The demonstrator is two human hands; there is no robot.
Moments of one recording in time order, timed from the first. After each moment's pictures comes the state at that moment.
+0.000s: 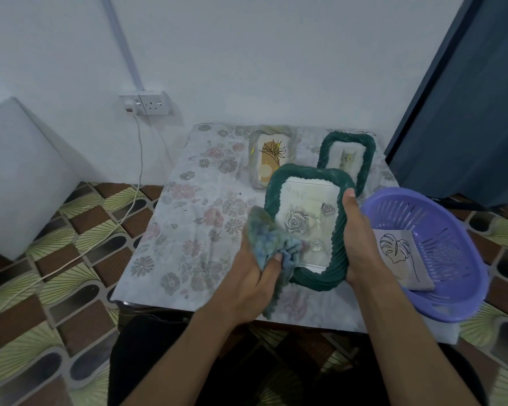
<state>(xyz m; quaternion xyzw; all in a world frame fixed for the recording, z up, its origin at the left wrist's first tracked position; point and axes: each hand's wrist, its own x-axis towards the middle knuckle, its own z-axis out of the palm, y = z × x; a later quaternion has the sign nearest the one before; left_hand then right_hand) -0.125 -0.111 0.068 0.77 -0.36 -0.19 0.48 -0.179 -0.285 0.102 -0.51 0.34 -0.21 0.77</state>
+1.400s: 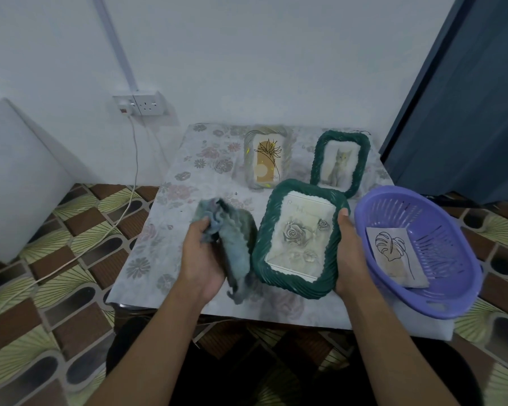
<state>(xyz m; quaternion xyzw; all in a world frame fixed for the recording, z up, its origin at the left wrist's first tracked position) -0.071 -0.099 0.062 0.38 -0.01 -0.35 0.86 -0.181 -0.289 0.054 -0.43 0.37 -0.21 0.80</state>
